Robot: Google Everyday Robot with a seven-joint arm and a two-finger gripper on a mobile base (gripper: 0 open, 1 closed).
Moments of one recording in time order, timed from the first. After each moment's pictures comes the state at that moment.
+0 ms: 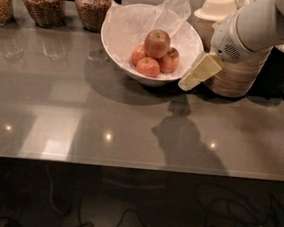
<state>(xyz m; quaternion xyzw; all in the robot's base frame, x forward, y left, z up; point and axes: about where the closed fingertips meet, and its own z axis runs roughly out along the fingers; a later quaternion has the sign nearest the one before) 0.605 -0.140 0.954 -0.52 0.77 -0.01 0.37</state>
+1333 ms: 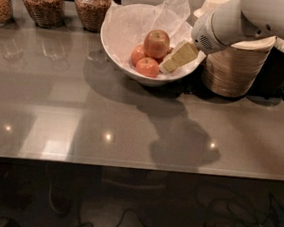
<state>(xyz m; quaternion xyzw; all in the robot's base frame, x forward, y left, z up) 0.673 -0.099 0.947 -0.48 0.77 0.03 0.42</state>
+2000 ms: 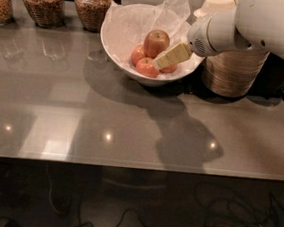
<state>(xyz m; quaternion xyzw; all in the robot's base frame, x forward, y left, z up) 0.689 -0.089 0.943 -0.43 0.76 0.05 0.48</state>
